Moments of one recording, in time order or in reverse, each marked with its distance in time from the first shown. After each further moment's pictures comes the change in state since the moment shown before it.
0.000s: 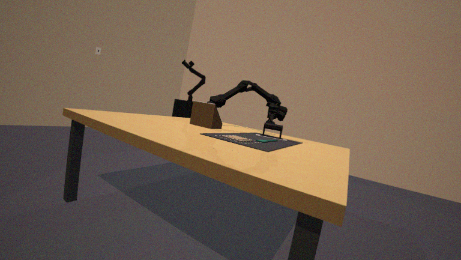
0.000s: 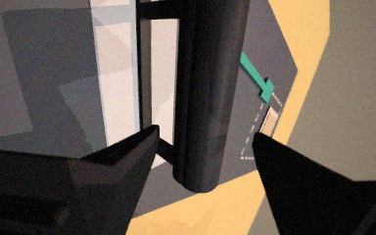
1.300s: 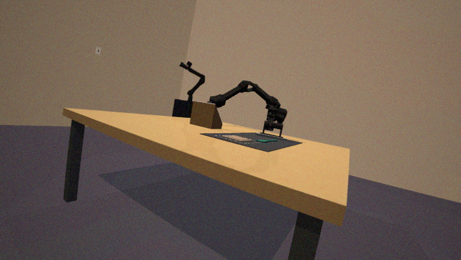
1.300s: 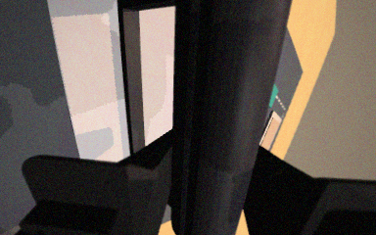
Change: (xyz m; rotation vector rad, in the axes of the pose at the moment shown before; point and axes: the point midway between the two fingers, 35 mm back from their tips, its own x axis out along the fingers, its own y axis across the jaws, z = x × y) arm 0.035 -0.006 -0.003 -0.008 0.002 0.003
